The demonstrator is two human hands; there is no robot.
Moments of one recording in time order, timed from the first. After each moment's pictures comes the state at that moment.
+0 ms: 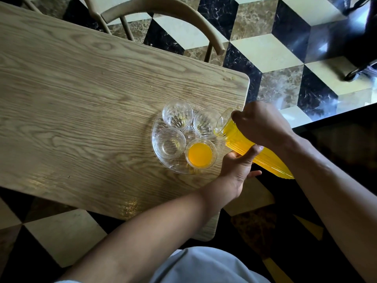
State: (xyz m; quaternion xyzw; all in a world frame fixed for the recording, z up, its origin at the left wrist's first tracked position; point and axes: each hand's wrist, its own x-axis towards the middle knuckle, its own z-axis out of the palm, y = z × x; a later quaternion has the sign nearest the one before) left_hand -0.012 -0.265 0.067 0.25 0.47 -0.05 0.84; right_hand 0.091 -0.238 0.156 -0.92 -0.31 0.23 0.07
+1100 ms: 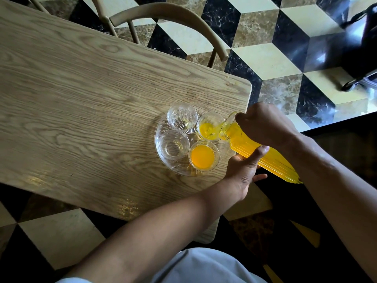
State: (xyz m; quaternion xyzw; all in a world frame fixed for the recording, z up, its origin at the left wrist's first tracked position) left_hand -0.012 -0.263 0.093 0.24 0.46 -0.04 0.85; right_hand 0.090 -0.230 0.172 -0.92 -0.31 0.23 0.02
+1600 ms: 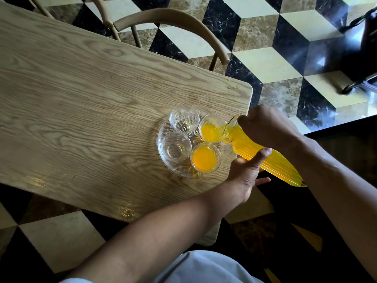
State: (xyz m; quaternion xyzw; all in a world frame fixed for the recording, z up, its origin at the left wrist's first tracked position) left_hand -0.013 -0.261 0.102 0.23 0.45 -0.05 0.86; right_hand 0.090 -0.229 0.178 -0.92 -0.31 0.23 0.01
